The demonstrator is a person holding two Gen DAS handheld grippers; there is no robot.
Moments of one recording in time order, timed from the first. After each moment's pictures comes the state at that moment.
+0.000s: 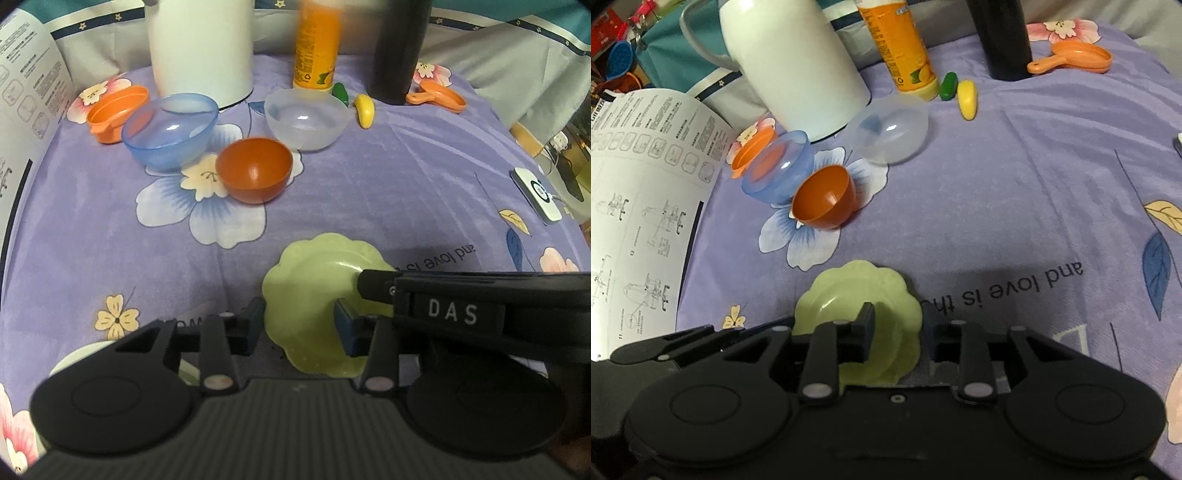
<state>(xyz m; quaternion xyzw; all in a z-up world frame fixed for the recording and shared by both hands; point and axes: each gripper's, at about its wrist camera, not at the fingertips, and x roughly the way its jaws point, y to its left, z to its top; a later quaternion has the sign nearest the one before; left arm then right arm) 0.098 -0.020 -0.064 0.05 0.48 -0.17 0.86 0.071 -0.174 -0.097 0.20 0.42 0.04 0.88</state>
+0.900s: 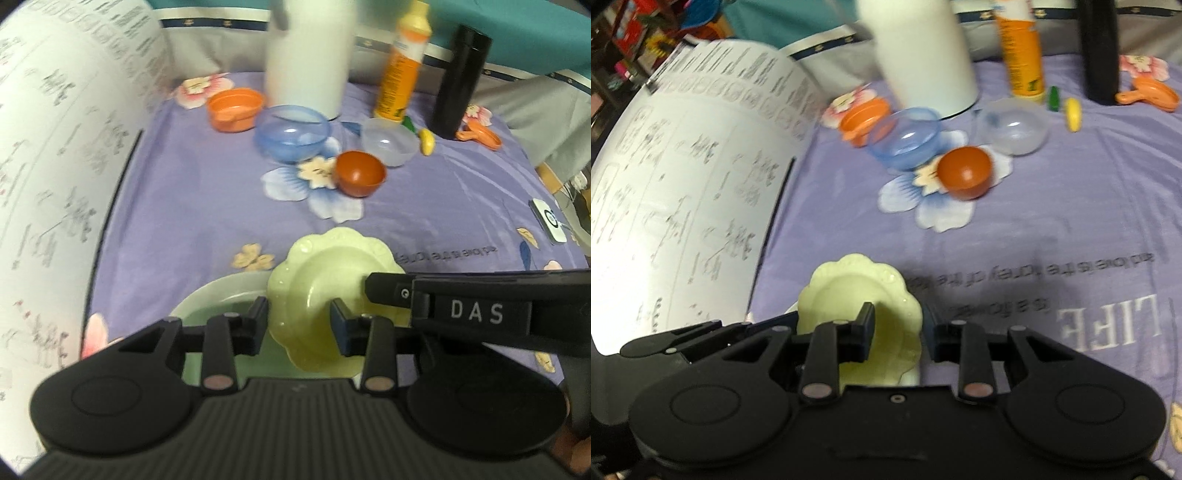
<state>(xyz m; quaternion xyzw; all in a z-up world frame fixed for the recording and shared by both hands) 0.037 0.087 -0.009 0.01 0.47 -0.10 0.88 0.037 -0.072 -0.040 0.15 0.43 0.12 0.88</state>
